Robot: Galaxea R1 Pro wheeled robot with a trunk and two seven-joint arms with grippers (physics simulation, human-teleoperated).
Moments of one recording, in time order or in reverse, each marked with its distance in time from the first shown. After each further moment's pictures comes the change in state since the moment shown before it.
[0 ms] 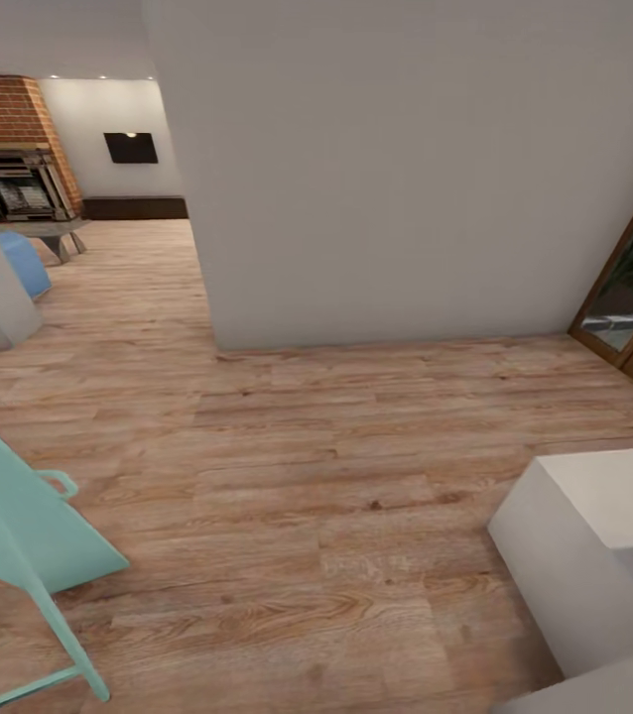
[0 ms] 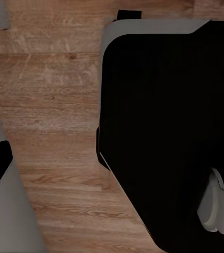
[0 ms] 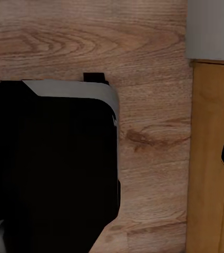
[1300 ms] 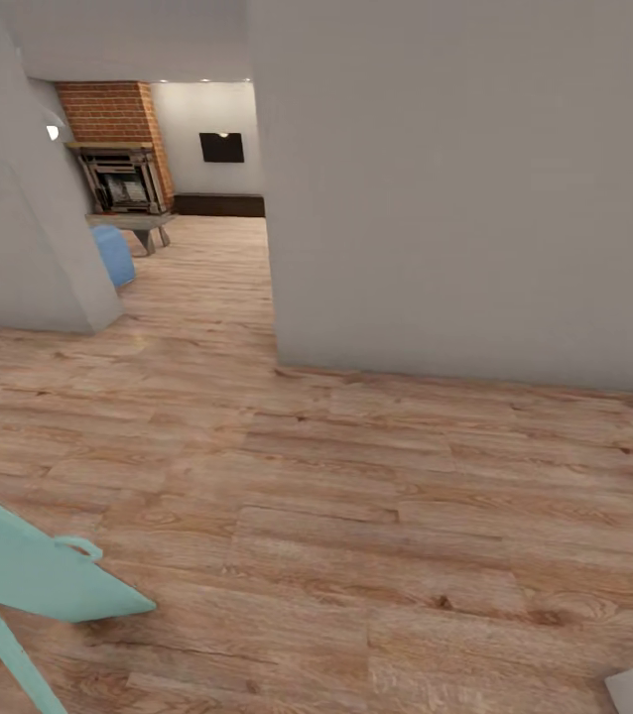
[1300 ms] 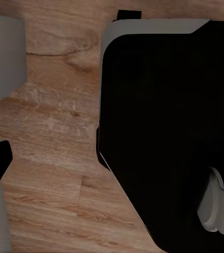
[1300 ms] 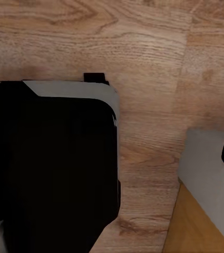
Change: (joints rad) left arm 0.000 0.000 0.000 0.000 0.000 0.000 0.000; right arm 0.000 0.000 0.000 0.000 0.000 -0.001 0.001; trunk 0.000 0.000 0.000
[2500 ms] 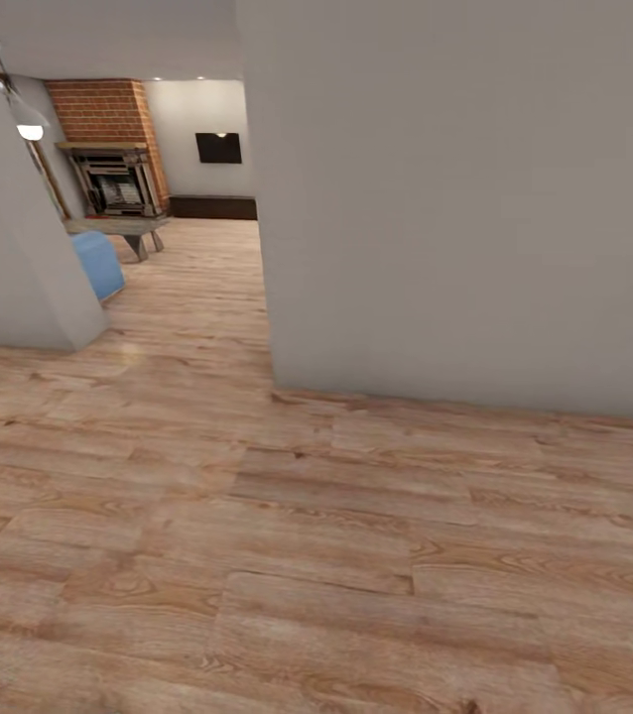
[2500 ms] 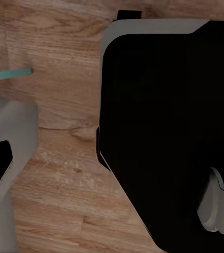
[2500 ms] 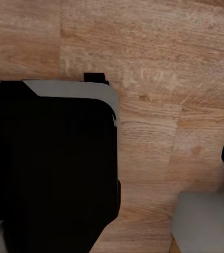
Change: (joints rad) left arm 0.000 0.000 0.000 0.000 0.000 0.000 0.000; right arm 0.000 0.000 0.000 0.000 0.000 0.000 0.000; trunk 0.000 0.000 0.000
